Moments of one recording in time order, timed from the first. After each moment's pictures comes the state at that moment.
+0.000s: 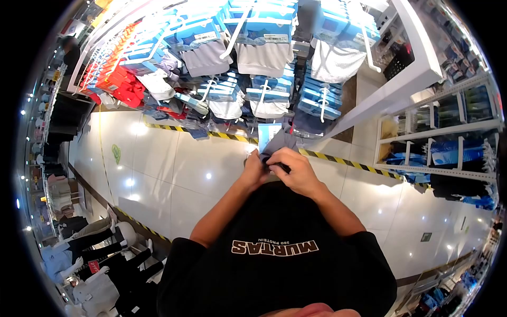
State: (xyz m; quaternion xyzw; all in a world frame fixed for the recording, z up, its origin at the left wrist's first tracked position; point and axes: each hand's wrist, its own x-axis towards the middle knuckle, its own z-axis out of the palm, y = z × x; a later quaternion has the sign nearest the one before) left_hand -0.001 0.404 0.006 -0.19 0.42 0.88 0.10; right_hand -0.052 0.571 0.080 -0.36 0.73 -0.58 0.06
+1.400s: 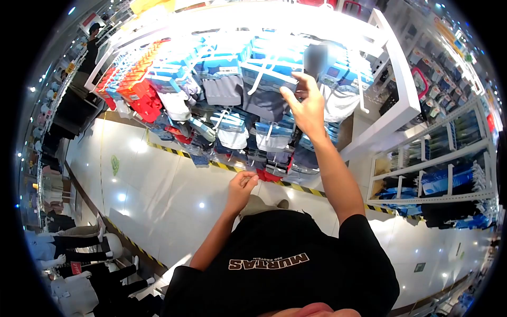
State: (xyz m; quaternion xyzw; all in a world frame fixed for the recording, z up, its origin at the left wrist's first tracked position) left_hand 0.013 0.370 0.039 -0.20 0.67 0.72 -0.06; right_hand -0.225 0.507 0.174 -0.26 0.71 -0.62 -0.19
